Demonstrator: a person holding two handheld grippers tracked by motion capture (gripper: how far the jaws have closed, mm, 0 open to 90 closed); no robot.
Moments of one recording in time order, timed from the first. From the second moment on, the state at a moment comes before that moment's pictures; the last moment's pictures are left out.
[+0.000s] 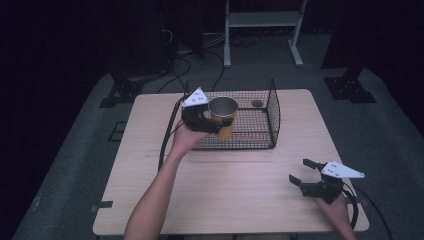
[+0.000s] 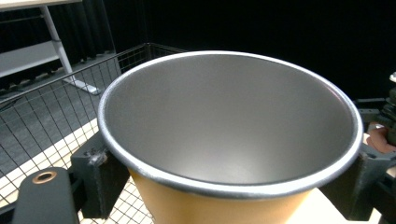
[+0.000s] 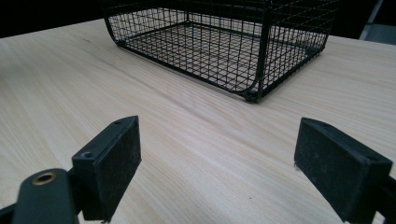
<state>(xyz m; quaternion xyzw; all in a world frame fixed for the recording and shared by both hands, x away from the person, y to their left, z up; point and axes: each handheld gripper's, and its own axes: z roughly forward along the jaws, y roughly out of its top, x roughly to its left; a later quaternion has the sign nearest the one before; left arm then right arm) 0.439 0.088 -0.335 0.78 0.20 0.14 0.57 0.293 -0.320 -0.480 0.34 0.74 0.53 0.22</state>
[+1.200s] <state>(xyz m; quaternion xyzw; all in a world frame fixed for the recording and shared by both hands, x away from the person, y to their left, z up) 0.510 0.059 -0.351 0.79 0.22 0.13 0.55 0.293 -0.320 -0.480 0.34 0.74 0.54 0.21</state>
